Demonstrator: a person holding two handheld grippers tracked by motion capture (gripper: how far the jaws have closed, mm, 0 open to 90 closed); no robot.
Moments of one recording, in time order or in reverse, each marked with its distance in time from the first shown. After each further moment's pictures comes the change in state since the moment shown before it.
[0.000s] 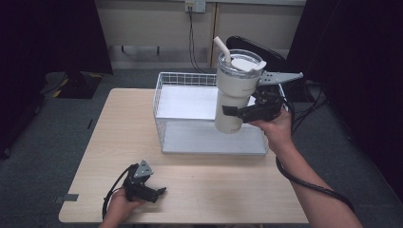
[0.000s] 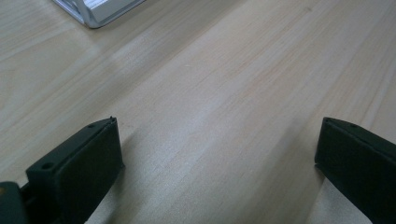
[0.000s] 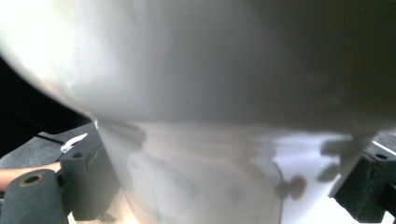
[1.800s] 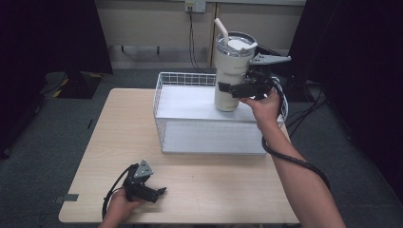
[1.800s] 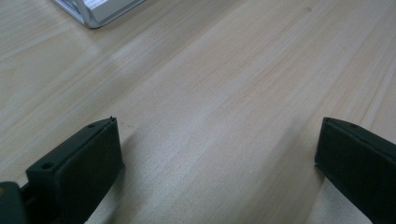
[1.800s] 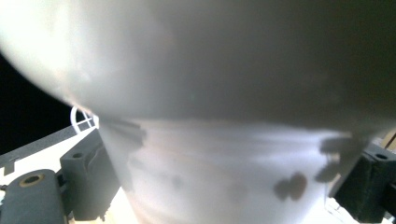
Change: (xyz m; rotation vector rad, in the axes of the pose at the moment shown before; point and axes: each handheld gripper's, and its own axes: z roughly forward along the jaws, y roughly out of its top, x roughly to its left) left arm 0.000 0.000 0.000 0.002 -0.002 0.000; right arm -0.049 0.018 0.035 -0.014 -0.204 0.027
